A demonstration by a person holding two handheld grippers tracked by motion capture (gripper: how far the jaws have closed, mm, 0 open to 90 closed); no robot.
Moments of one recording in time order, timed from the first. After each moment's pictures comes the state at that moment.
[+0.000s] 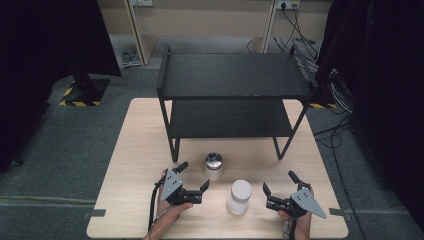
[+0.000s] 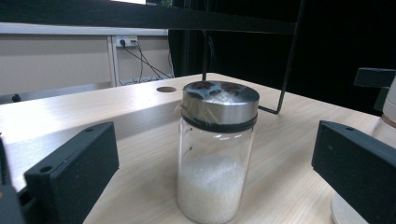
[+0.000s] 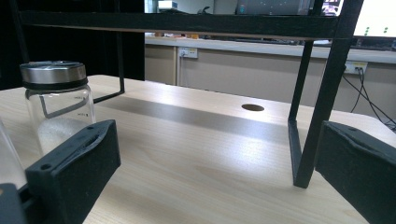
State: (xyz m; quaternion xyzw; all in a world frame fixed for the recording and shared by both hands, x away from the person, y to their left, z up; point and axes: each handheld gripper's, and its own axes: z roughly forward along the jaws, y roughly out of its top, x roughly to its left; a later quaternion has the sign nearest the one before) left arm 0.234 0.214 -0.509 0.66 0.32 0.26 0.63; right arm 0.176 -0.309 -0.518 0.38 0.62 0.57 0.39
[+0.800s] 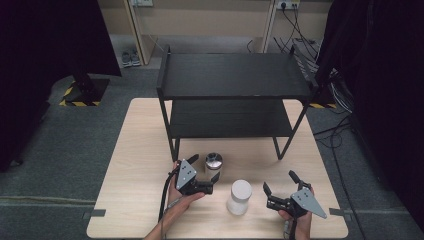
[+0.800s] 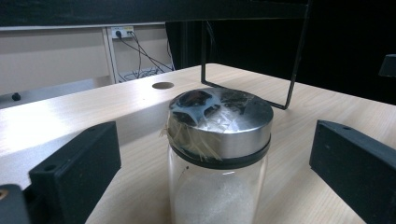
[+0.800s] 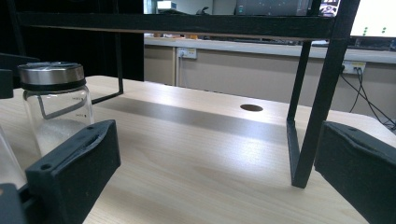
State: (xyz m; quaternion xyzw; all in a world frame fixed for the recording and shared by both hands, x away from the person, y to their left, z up) left arm 0.261 0.186 -0.497 0.68 0.32 0.27 0.60; right arm 0.176 -0.309 -0.518 0.38 0.62 0.57 0.39
